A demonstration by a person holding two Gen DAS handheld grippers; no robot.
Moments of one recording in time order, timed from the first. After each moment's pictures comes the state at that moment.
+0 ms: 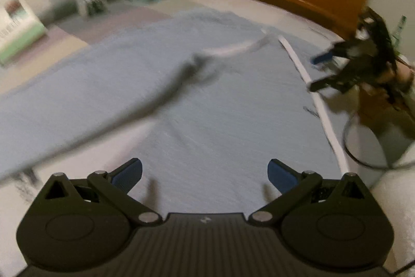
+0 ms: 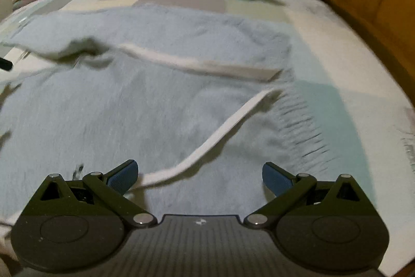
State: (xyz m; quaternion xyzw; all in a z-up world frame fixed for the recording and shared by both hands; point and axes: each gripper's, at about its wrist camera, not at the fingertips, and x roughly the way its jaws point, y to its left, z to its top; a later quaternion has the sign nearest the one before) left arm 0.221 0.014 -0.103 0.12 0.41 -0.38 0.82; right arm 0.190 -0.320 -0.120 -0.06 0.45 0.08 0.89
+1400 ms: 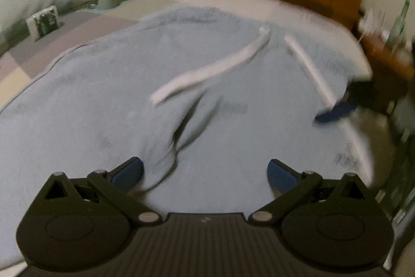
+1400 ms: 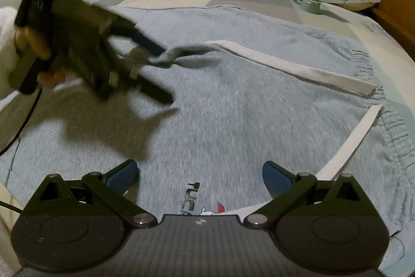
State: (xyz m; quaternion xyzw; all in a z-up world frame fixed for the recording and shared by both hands) left arm 0.294 -0.087 -0.137 0.18 0.38 -0.43 0.80; right arm 0.182 -0.234 -0.136 -0.05 0.40 0.17 0.90
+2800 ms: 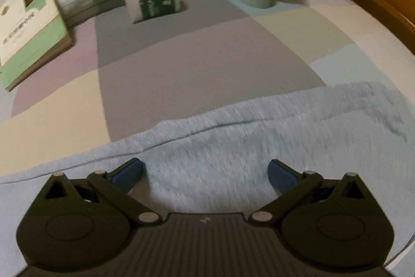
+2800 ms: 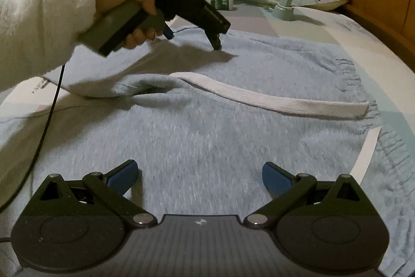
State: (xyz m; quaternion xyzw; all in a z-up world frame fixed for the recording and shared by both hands) left arm 0.513 -0.126 -0.124 0.08 0.47 -0.13 0.87; right arm 0.225 -0.233 -0.135 0.00 0.38 0.11 0.92
